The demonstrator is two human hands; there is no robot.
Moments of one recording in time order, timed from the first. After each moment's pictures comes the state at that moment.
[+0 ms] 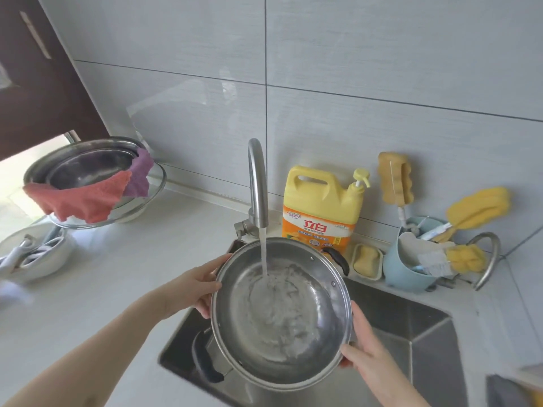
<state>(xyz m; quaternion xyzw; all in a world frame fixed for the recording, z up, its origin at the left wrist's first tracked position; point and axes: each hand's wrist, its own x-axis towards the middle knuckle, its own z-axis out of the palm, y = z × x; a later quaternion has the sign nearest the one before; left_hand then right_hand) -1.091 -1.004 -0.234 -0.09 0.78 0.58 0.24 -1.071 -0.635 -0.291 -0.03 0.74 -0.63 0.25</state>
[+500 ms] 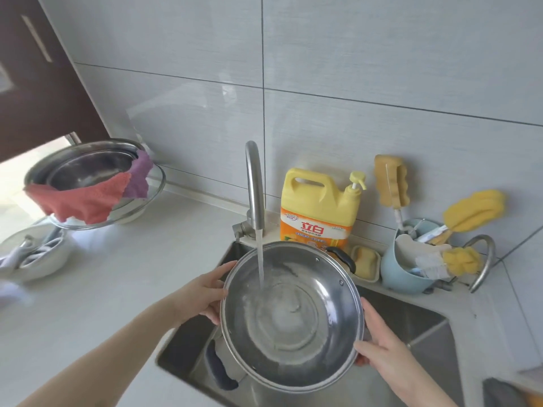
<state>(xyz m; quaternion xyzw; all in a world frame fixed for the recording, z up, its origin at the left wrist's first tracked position) -1.087 -0.977 -0.240 -0.09 0.75 0.61 0.23 -1.092 -0.605 -0.281 -0.06 0.77 -0.58 0.25</state>
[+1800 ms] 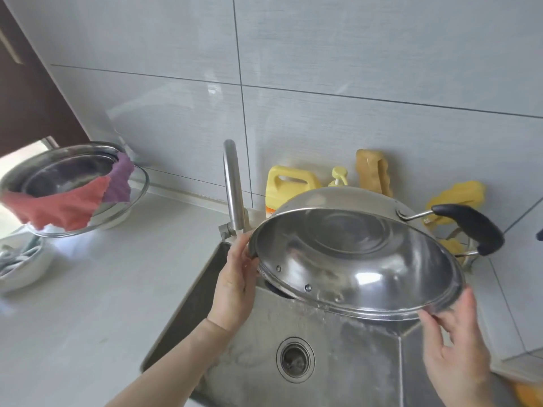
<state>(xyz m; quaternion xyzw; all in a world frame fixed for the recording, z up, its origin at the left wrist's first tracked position) -1.102 -0.866 -0.232 0.08 0.81 0.50 -0.29 -1.076 -0.562 -0.217 -0.01 0.85 -0.48 -0.21</state>
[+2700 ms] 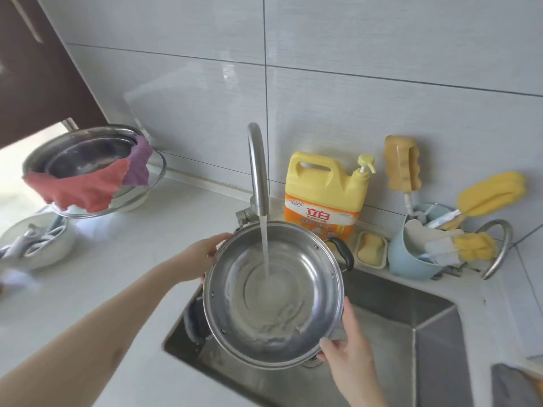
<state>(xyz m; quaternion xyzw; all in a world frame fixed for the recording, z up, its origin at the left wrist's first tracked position) -1.124 -0.999 -0.224 -0.10 0.92 0.34 0.18 -1.043 -0.677 -0.294 0.04 0.78 -0.61 0.13</state>
